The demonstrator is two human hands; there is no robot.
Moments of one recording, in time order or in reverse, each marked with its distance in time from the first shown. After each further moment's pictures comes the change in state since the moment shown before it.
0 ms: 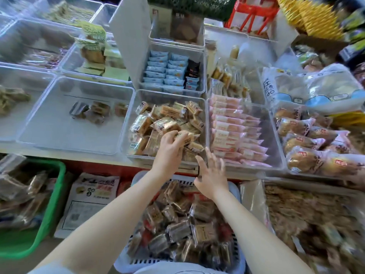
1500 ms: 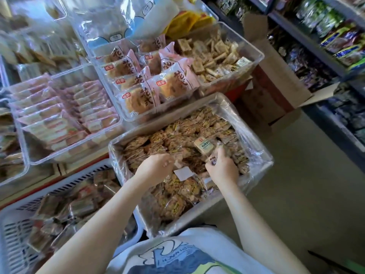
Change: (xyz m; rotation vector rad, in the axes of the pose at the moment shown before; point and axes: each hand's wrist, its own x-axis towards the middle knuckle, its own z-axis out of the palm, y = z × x) left_hand -0.093 0.349 0.298 0.343 -0.895 0.135; right_hand -0.284 0.408 0.108 0.580 0.193 0.916
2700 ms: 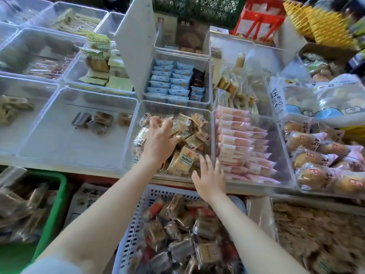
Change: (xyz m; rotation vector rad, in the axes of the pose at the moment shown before) left_hand -0.161 -0.470 -0.198 -0.317 1.009 -0.309; right_hand -0.153 -0.499 0.189 -0.354 -0.258 -0.763
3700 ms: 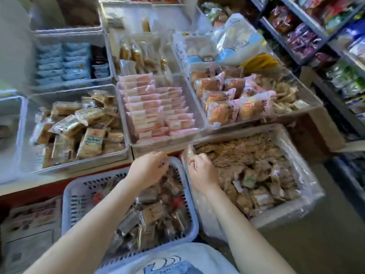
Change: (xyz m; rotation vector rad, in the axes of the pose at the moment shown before) left_hand -0.149 0.160 0.110 0.258 -0.724 0.332; right_hand -0.149 0.194 -0.001 0.434 0.383 0.241
